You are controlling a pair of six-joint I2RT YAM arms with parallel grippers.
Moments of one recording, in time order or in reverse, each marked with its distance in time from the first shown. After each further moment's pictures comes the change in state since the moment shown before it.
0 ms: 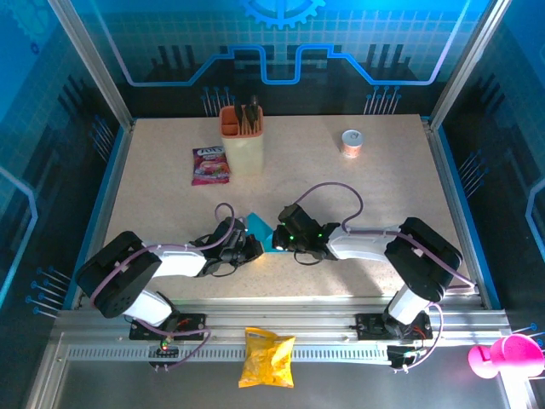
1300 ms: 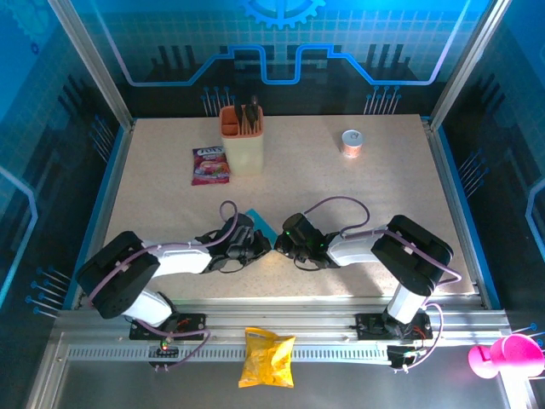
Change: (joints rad) left arm -0.064 0.005 0.094 -0.055 0.003 -0.171; right arm 0.000 0.068 -0.120 0.199 0.009 0.259
